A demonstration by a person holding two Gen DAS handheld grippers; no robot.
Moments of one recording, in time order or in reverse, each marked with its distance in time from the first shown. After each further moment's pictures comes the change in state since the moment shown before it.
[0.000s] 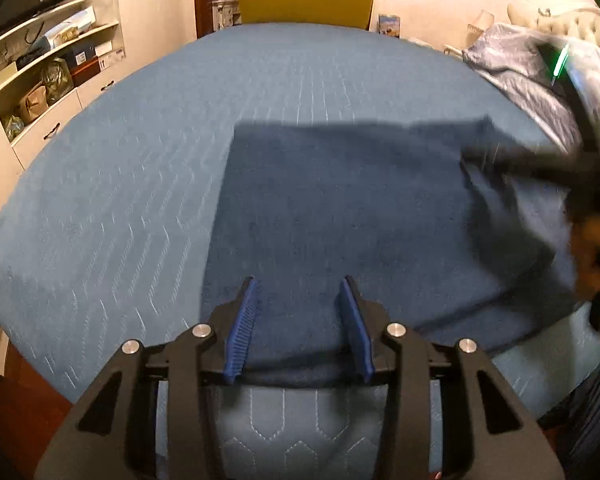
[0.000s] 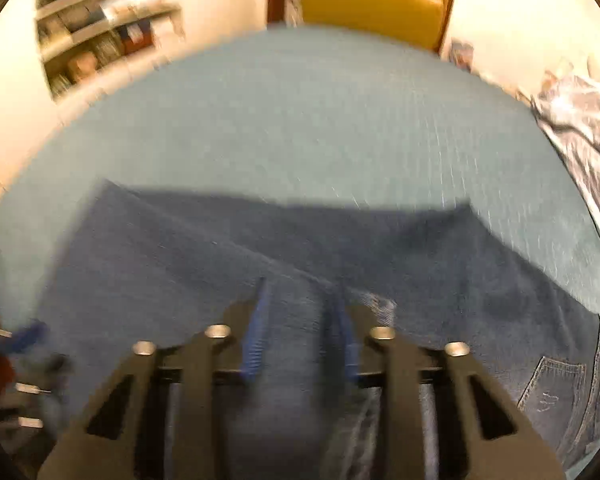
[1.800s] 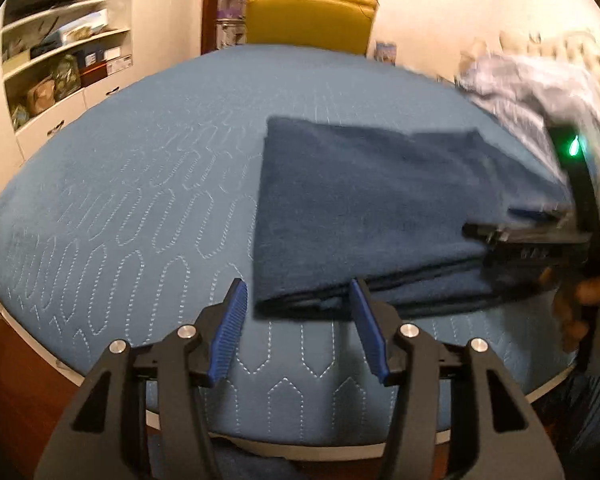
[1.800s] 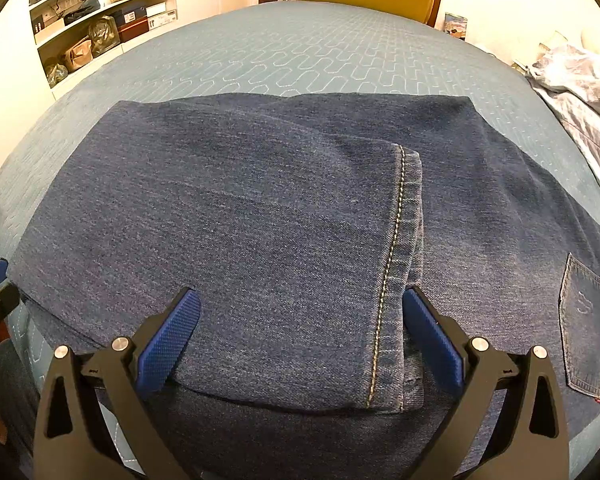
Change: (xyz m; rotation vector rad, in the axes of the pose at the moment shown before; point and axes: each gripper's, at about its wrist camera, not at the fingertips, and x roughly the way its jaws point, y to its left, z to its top) left arm -0.019 0.024 -0.064 -0.004 -0.064 -0.013; right arm -0.020 0.059 -0.070 0.037 -0.007 0.010
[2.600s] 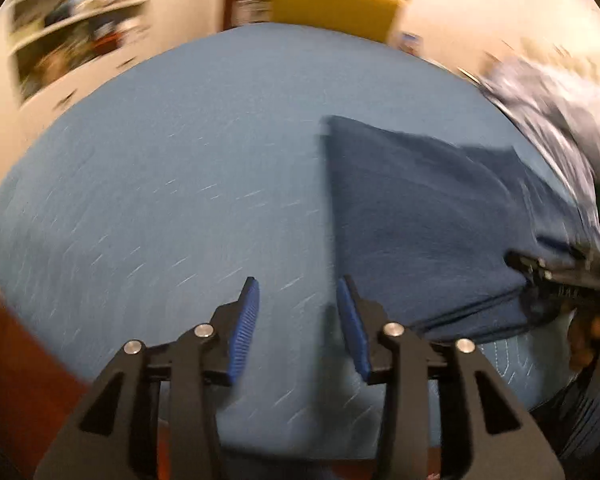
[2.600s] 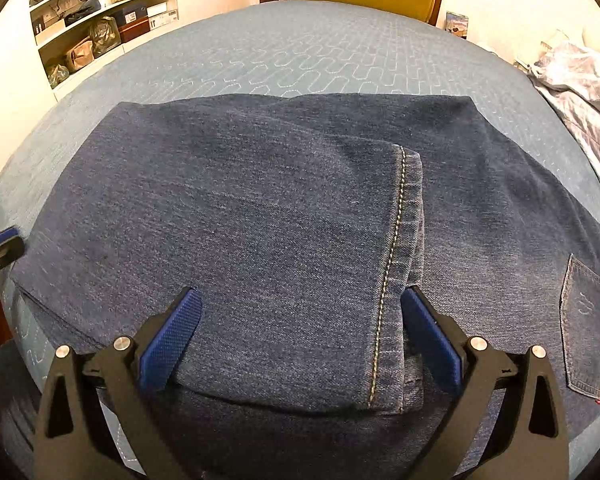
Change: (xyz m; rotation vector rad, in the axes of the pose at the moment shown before) left arm 0.004 0.071 0.024 -0.150 0.048 -0.014; right arm 0.002 -0.007 0.002 0.000 0.006 0.009
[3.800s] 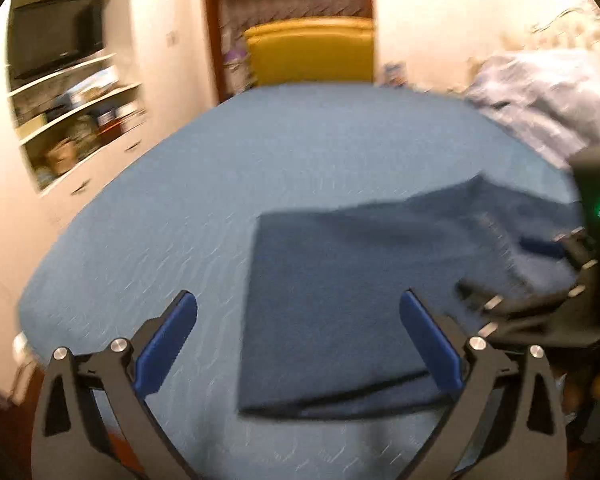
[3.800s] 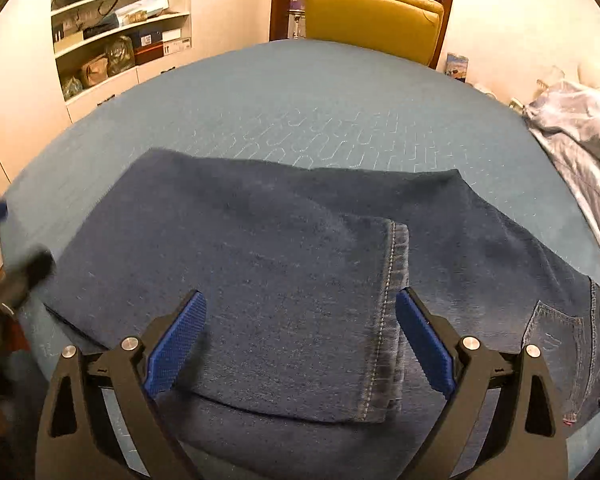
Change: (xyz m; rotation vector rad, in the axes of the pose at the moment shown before) left arm -0.020 -0.127 0.035 0.217 -0.207 0.092; right arm -0.037 0.010 0.023 -0.055 -0.129 -0.058
